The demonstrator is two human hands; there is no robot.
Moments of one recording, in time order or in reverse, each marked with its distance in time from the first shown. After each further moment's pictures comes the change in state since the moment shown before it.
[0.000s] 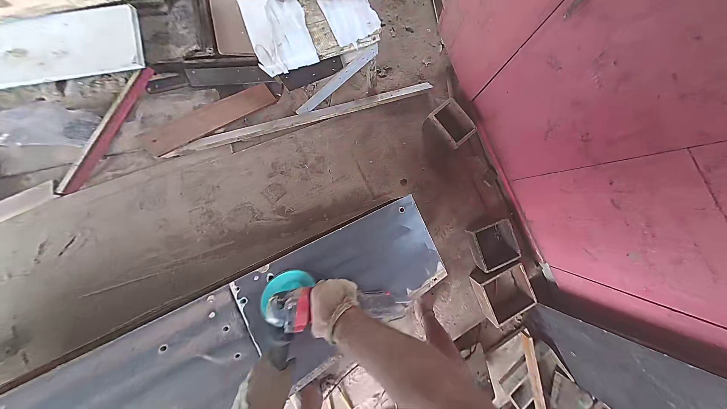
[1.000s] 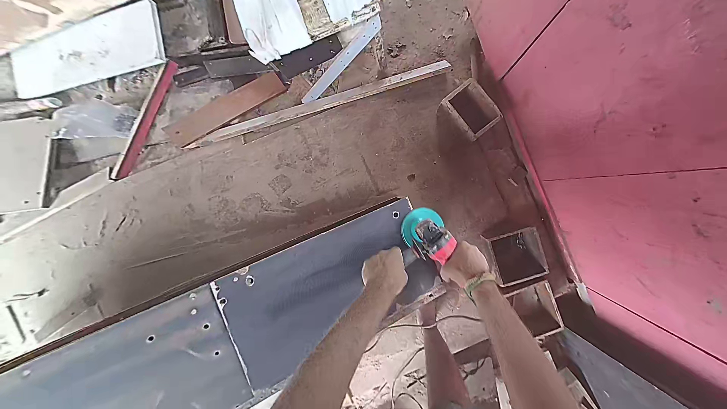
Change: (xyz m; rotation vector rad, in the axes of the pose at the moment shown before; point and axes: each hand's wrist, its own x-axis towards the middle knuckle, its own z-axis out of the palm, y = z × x) left_hand -0.012 0.351 0.044 0.510 -0.187 0.327; right_hand 0.025 0.316 -0.065 0.172 0.189 0.575
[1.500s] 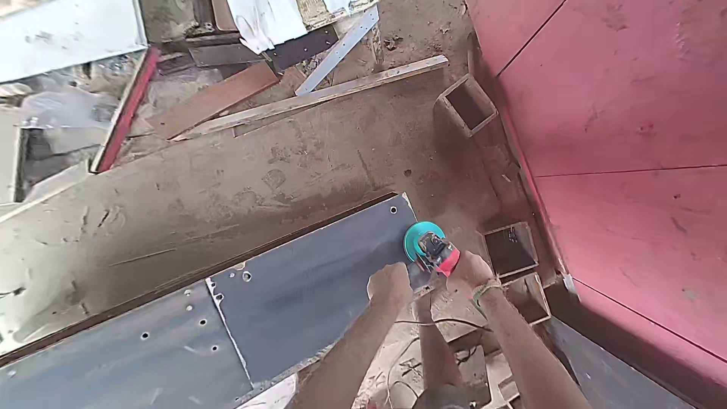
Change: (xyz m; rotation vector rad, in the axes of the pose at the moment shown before) left_hand -0.023 0.003 0.029 -0.030 -0.140 0.011; right_hand -0.017 0.019 0.011 -0.079 -0.098 0.029
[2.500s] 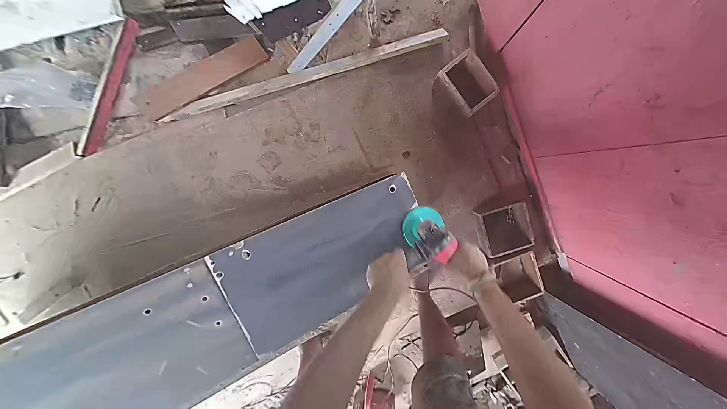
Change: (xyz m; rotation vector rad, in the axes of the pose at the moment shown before) left_hand -0.003 -0.006 0.035 0.003 0.079 -0.013; right_hand 0.003 0.019 0.047 0.110 0.097 -0.095
